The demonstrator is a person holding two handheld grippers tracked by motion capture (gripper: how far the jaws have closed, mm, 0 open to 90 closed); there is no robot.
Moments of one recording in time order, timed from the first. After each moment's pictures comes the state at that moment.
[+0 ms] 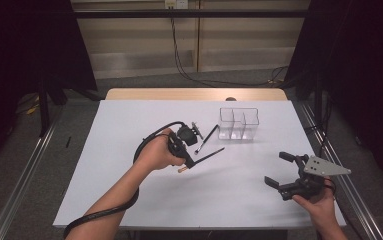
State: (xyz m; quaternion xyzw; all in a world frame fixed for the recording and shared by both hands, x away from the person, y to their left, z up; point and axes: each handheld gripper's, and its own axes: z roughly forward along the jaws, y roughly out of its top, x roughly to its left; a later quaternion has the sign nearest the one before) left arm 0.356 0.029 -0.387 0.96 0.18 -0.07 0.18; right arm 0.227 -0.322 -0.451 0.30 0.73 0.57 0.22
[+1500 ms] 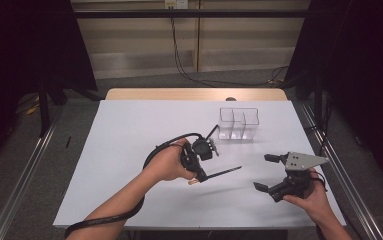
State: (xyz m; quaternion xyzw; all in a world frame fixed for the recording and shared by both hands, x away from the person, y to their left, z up) left arm 0.321 0.002 -0.384 0.98 0.09 -0.09 0.17; right arm 0.244 -0.293 -0.444 0.26 0.81 0.50 0.15
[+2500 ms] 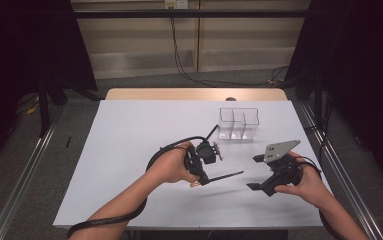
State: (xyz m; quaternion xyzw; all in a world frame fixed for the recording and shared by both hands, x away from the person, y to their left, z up) left arm 0.315 -0.007 -0.390 0.98 0.08 -0.09 0.16; right arm 0.272 -0.262 -0.419 0.22 0.90 0.36 0.08
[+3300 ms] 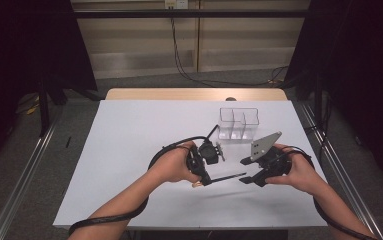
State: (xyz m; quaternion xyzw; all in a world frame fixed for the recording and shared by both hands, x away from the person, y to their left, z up) left arm 0.314 -0.012 -0.385 0.98 0.07 -0.09 0.16; right arm 0.288 -0.233 -0.402 0.13 0.94 0.30 0.06
